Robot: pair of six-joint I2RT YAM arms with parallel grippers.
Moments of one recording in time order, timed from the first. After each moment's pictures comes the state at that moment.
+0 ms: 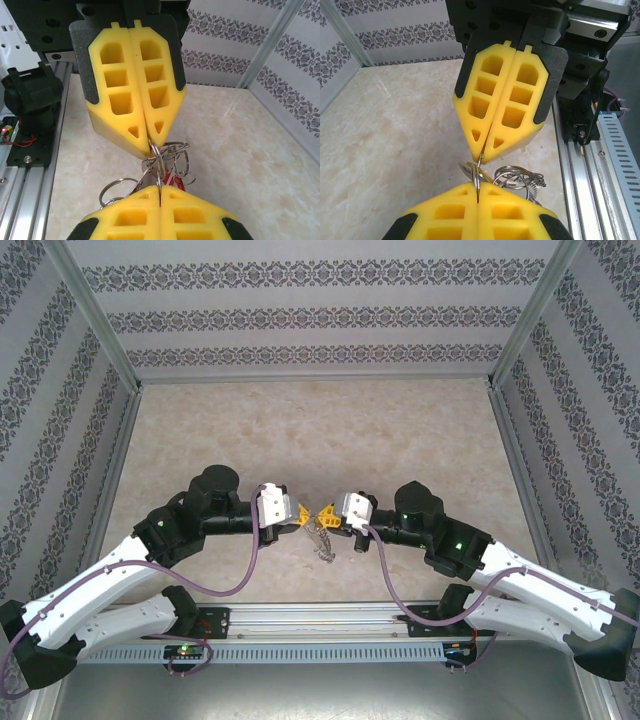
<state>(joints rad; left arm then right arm) -0.81 0.89 0.91 -0.45 0.45 0.40 0.97 0.83 0.73 -0.15 -0.29 -0.33</state>
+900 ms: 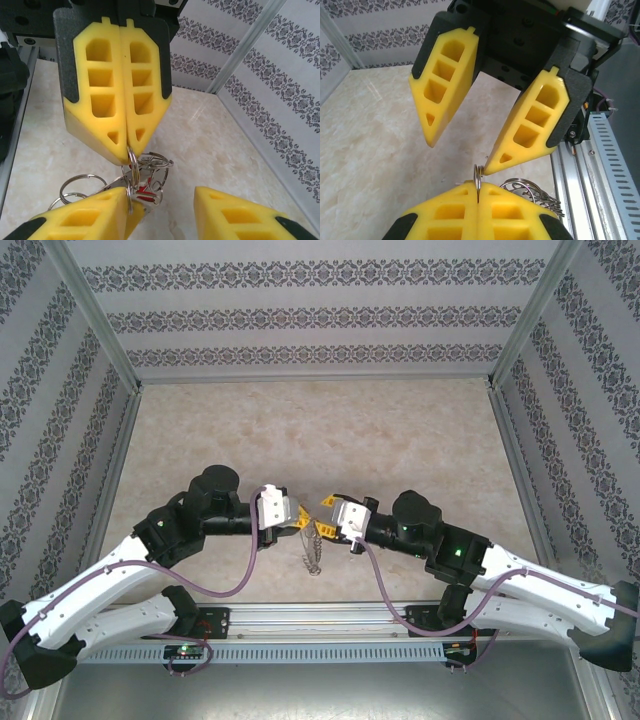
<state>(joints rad) -0.81 0.88 0.91 -0.45 0.50 0.40 1.06 0.82 0.71 -0.12 -0.09 -0.43</state>
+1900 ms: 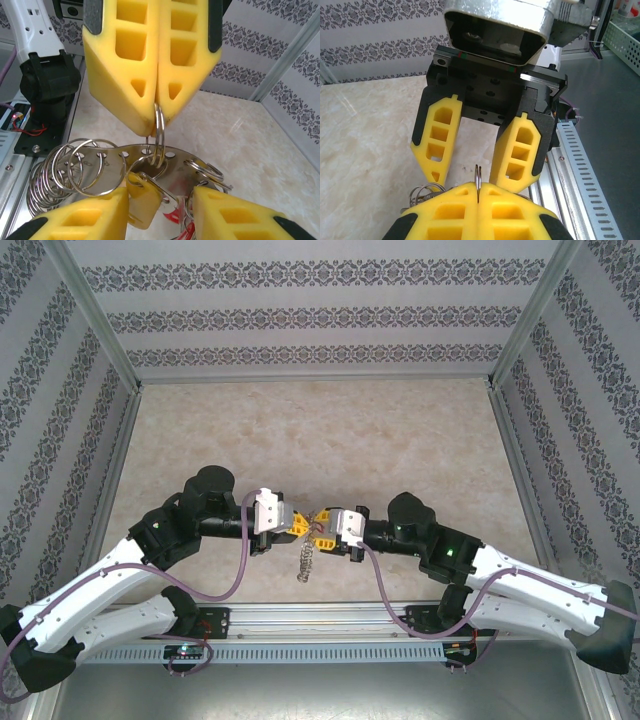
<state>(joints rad) -0.80 0.86 0.91 -0.46 0.62 0.39 1.03 0.84 0.64 -0.04 -0.31 -0.39</state>
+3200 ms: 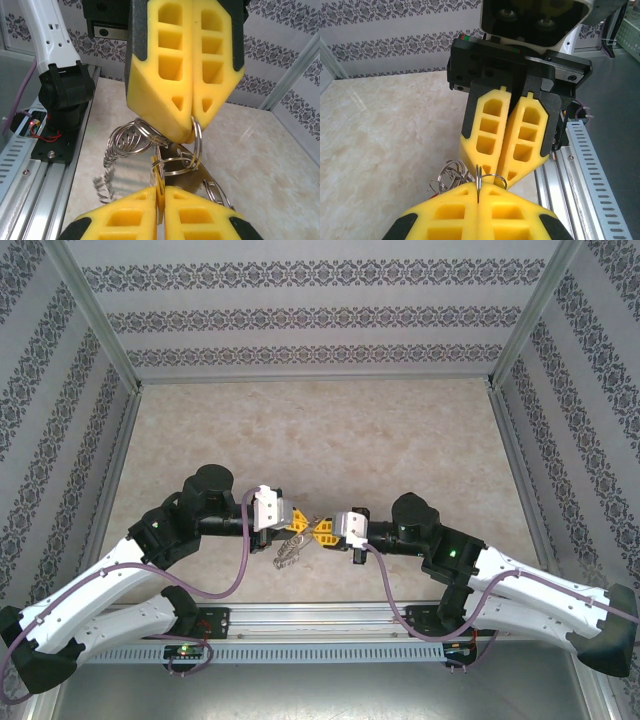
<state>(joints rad) -0.78 0.86 0.91 -0.46 0.58 0.39 1.02 0.82 0.63 -0.04 -0.37 -0.38</state>
